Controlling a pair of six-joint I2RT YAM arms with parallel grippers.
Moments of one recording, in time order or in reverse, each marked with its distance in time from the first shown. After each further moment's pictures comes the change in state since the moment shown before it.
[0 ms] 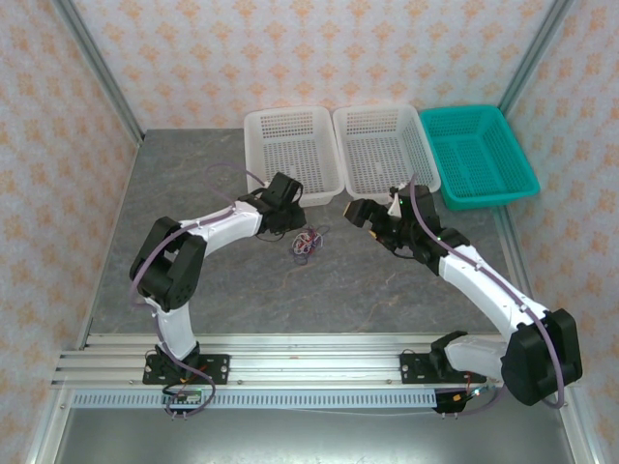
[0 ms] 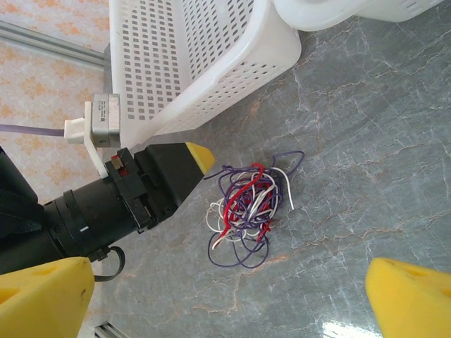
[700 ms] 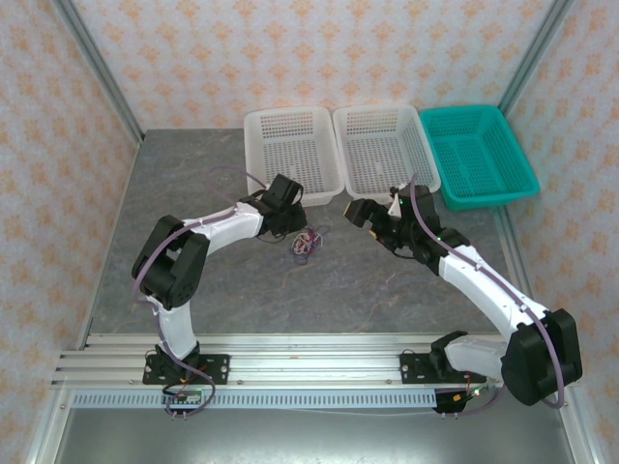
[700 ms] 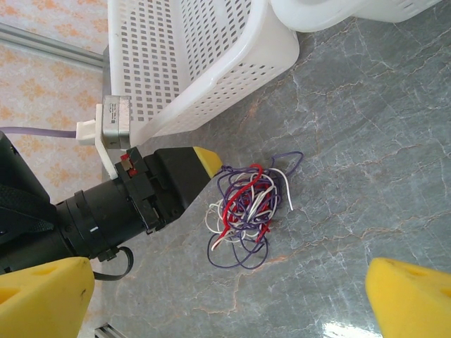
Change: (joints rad) left arm 0.000 0.016 -0.014 0.031 0.032 -0.010; right arm 0.000 0.000 -0.001 0.000 0.004 0.003
